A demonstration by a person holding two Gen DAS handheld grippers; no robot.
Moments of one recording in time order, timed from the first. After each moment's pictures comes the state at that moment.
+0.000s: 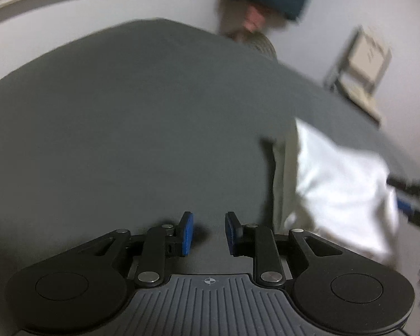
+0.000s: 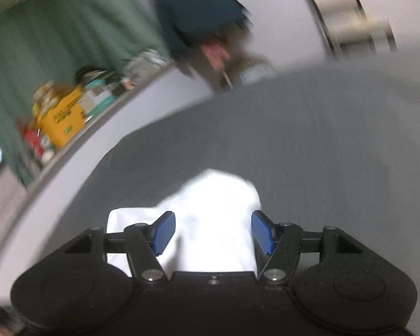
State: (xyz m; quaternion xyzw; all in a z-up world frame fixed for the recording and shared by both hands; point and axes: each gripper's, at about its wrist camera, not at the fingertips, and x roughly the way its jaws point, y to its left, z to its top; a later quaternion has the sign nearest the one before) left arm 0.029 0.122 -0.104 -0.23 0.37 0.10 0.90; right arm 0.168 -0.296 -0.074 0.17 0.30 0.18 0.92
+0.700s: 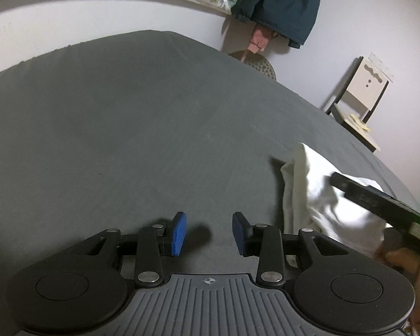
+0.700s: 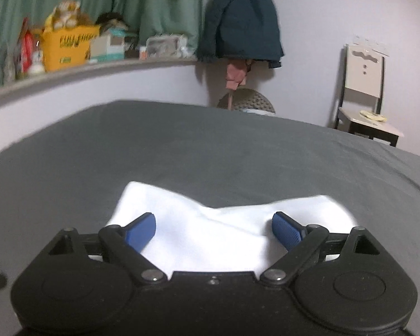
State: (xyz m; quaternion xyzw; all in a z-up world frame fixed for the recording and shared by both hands) left arm 0.052 0.141 -0.137 -0.24 0.34 0.08 0.91; right arm 0.182 -0.124 -0.091 -0.05 0.27 0.11 0.95
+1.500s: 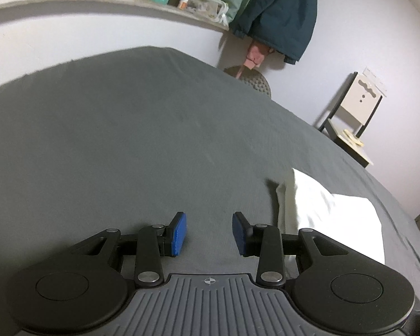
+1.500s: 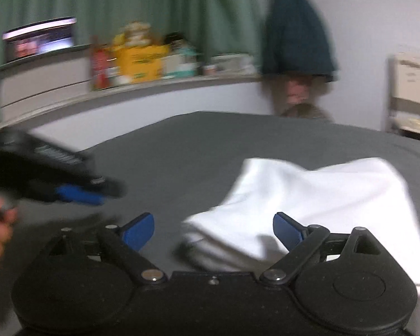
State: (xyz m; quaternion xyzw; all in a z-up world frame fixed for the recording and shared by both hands) left arm 0.052 0.143 -0.123 -0.24 0.31 0.09 0.92; right arm 0.041 -0.114 -0.079 -0.02 0.23 0.21 0.95
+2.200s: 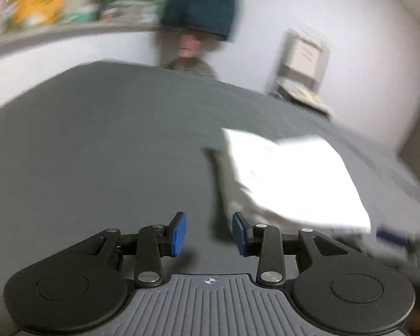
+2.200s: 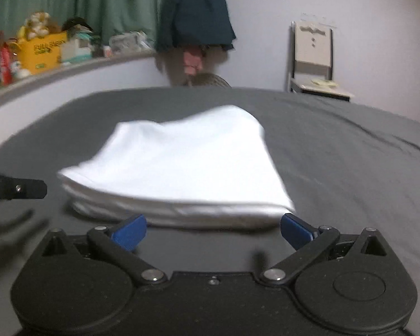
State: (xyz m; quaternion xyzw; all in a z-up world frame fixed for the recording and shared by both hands) left arm 0.046 0.060 -0.126 -0.06 0.31 -0.05 0.95; right arm 0.007 -0.178 -0.083 0.00 0.29 0.02 0.96
